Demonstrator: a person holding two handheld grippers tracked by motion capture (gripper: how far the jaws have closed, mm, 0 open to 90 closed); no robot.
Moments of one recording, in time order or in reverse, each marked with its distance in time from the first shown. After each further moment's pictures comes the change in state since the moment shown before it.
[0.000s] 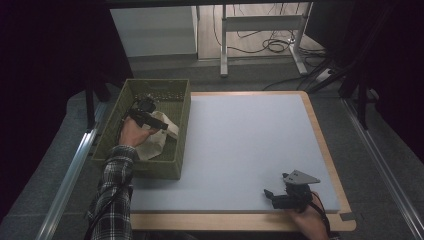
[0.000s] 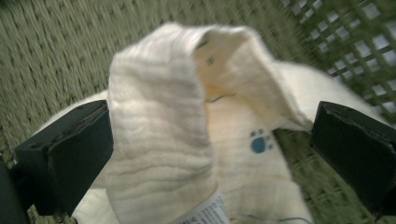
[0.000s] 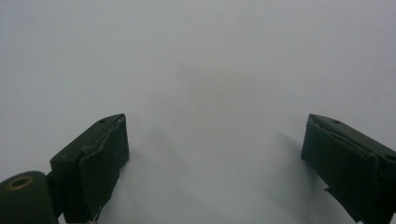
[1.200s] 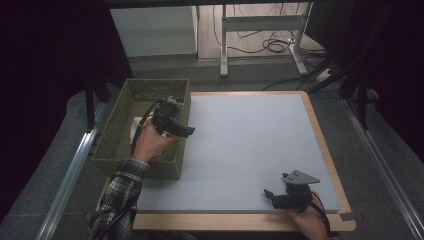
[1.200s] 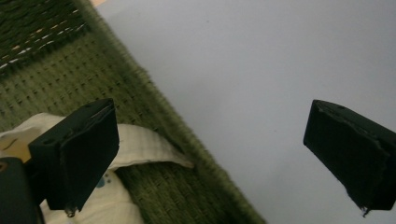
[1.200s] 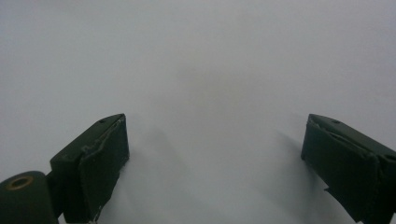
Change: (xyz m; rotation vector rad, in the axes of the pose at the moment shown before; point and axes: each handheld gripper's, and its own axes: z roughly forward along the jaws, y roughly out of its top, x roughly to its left) left arm -0.104 0.006 -0.067 -0.206 -0.135 0.184; right arm 0.000 0.000 0.000 0.001 0.000 0.001
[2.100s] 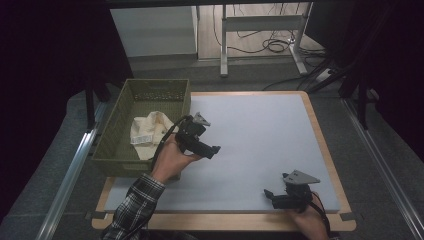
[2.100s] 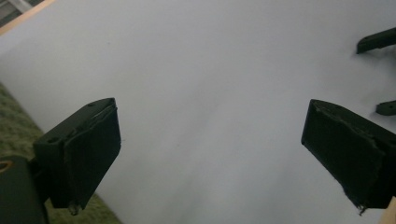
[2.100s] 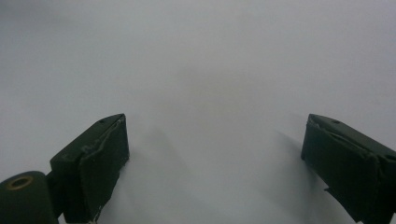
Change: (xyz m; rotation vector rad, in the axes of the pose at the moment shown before) left arm -0.087 0.001 0.005 -0.050 -0.121 0.142; right arm 0.000 0.000 0.000 0.000 -0.001 0.000
